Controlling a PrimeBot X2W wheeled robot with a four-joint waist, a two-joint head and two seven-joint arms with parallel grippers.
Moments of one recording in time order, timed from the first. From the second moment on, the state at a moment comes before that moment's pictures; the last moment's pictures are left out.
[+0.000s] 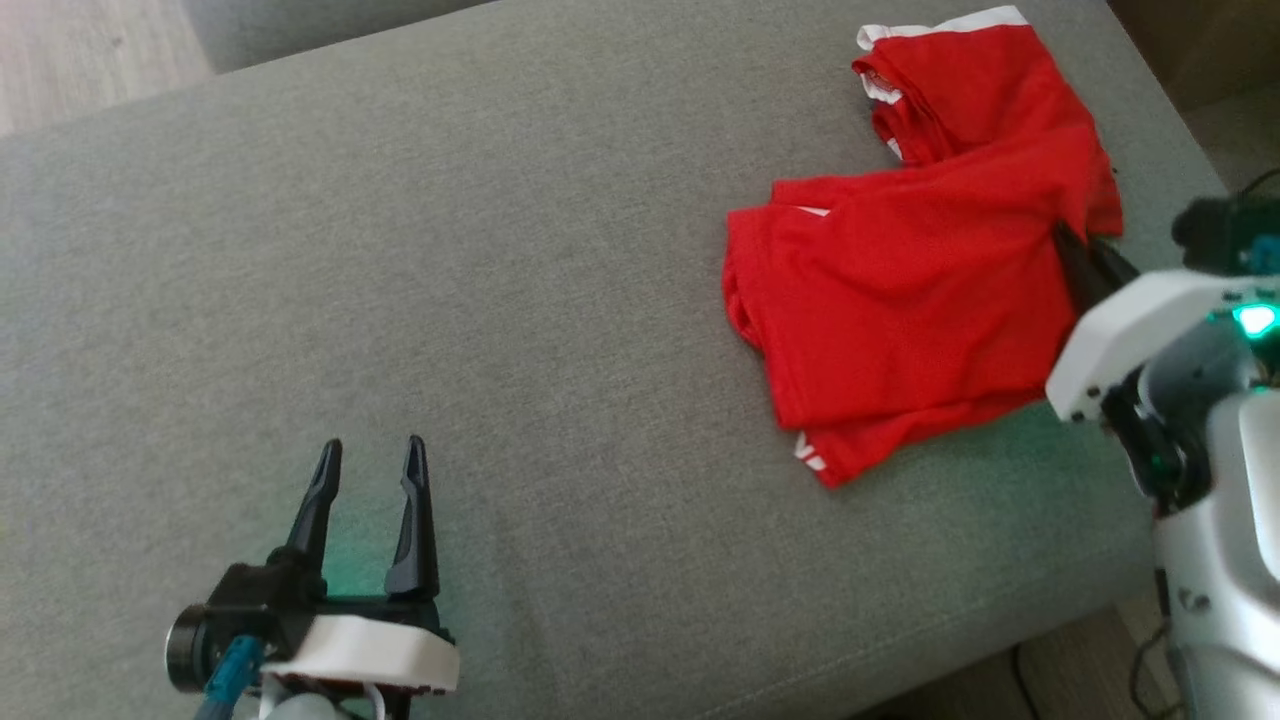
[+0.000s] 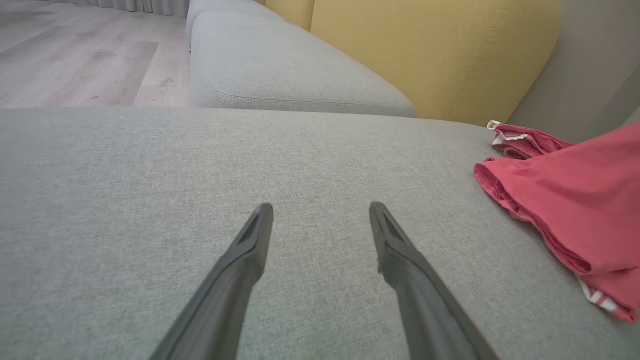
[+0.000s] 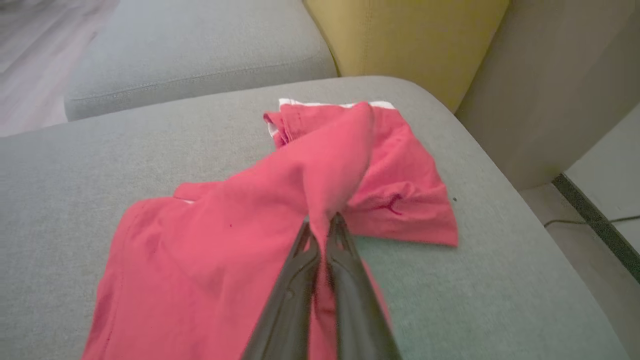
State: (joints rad) left arm -0.06 0.37 -0.55 0.02 -0.61 0.32 -0.23; right arm -0.40 -0.18 0.00 0.24 0.24 0.13 0.42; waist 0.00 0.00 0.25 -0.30
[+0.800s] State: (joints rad) left arm -0.06 0.36 -0.56 0.03 -0.61 0.32 -0.23; right arm -0.72 -0.39 -0.13 0.45 0.15 0.13 0.47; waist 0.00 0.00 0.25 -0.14
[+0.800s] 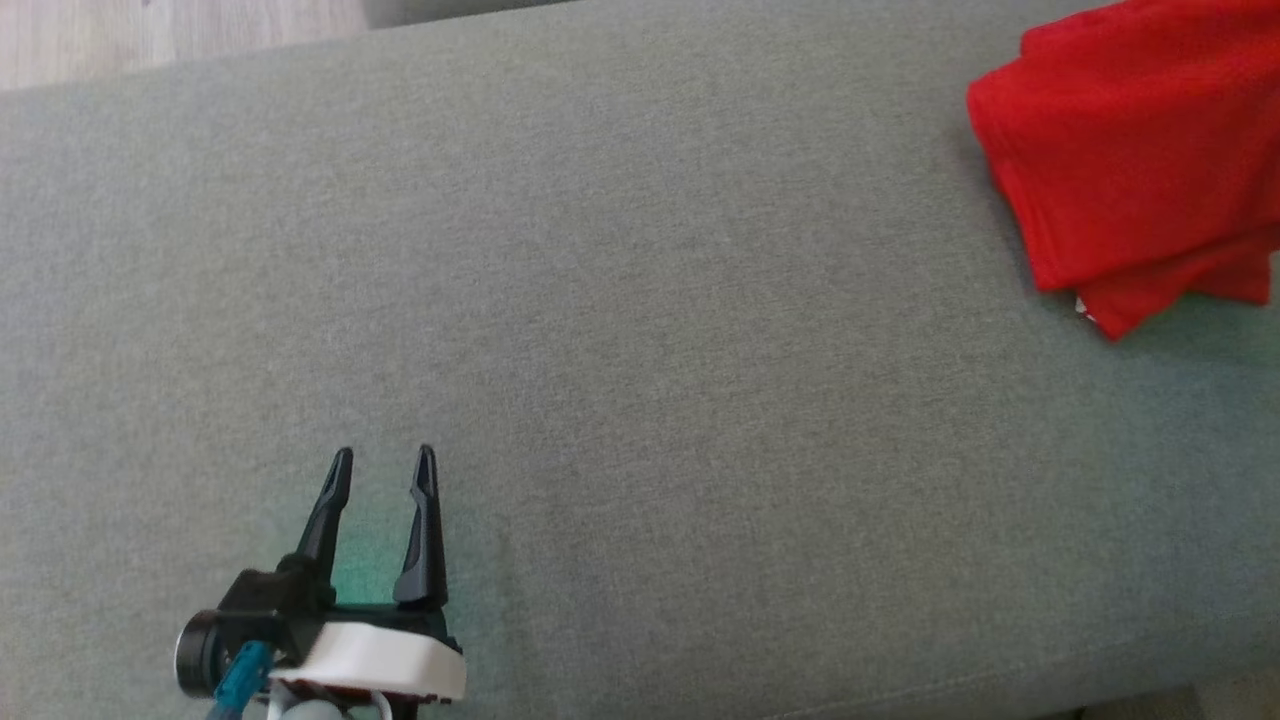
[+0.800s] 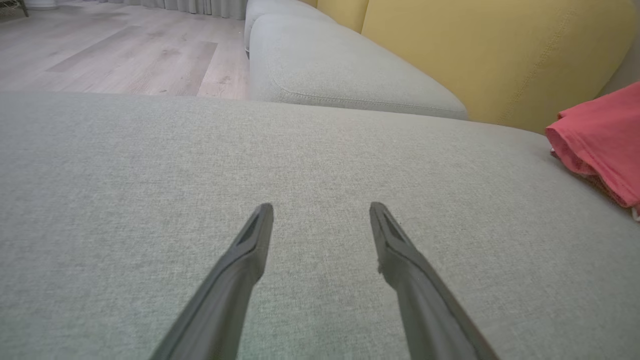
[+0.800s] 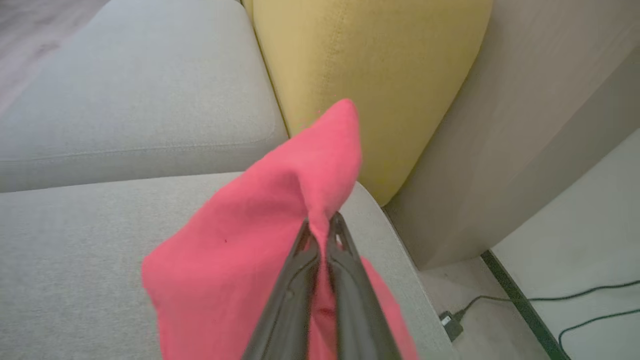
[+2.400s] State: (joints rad) left arm 0.08 0.36 -0.50 0.08 -0.71 0.34 -0.24; right arm -0.03 -0.05 -0.01 0.18 0.10 0.13 -0.01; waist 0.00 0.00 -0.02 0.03
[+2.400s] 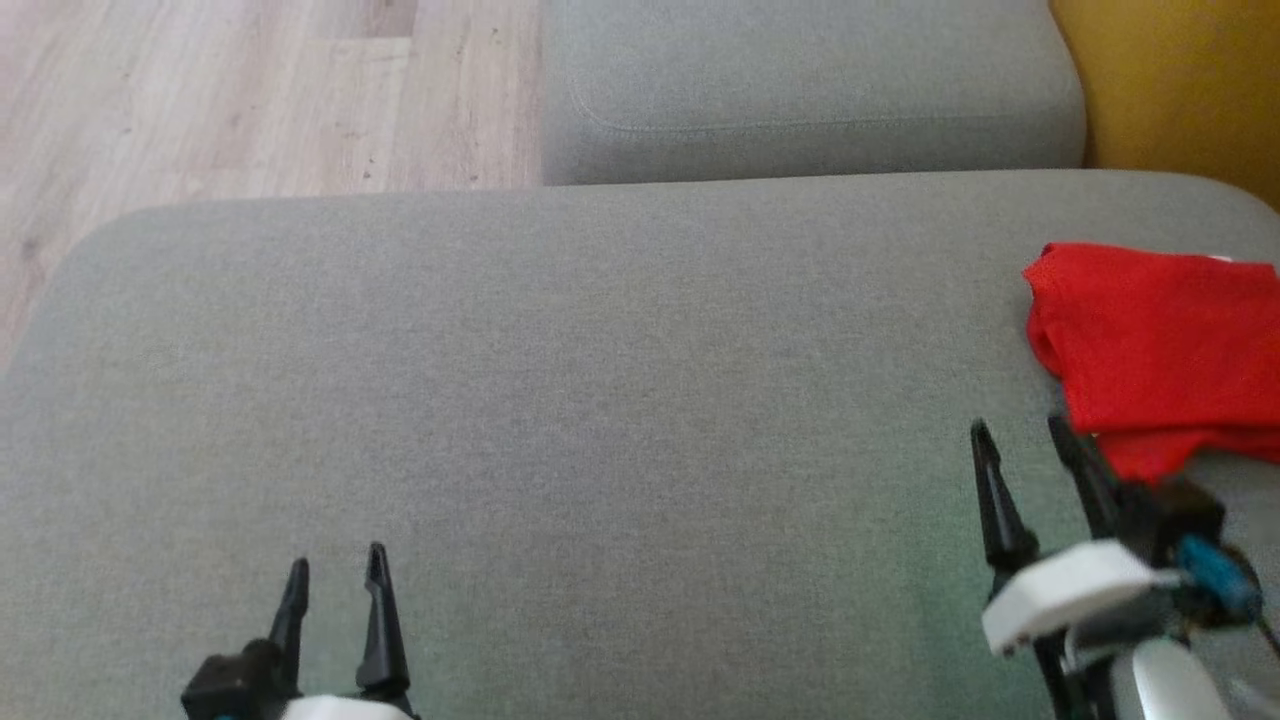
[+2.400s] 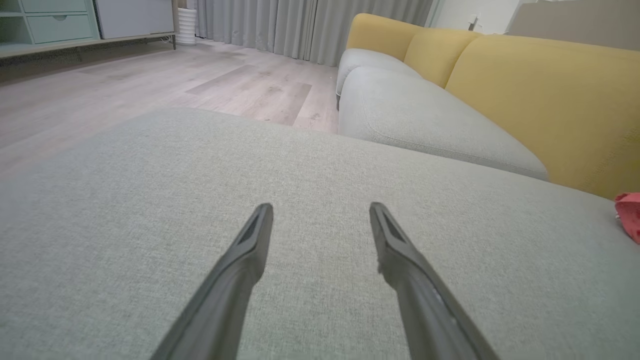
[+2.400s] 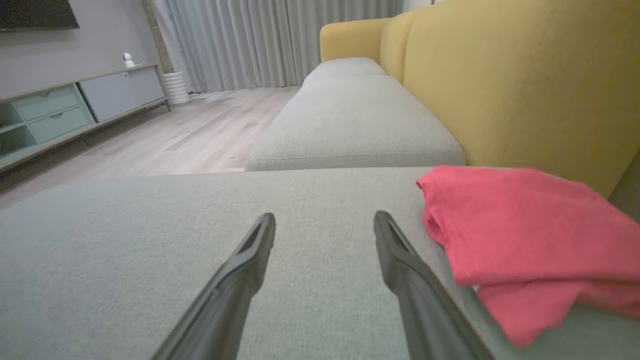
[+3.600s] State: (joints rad) left arm 0.14 0.31 -0.51 0.18 -0.77 0.31 -0.22; right arm 0.15 -0.04 0.01 0.21 0.27 0.13 -0.07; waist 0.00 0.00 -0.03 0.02
